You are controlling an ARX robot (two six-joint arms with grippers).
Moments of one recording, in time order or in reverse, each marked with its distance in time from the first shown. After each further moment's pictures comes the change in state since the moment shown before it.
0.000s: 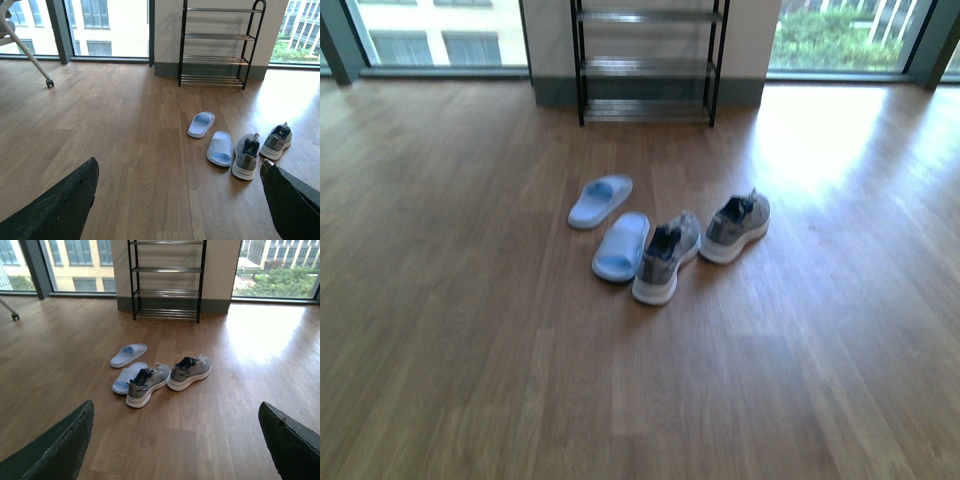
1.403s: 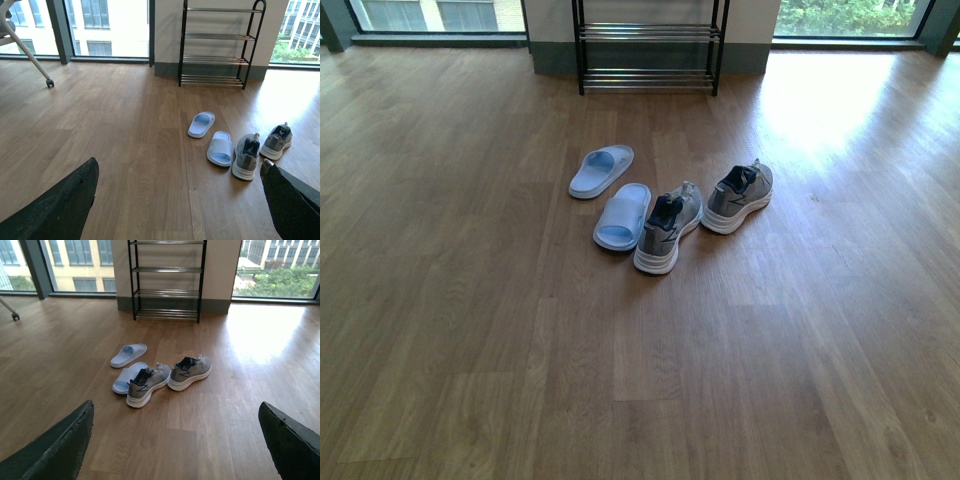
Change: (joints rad) left arm 0.000 0.000 0.000 0.000 0.000 0.000; right arm 0.000 0.000 0.000 0.000 0.000 0.000
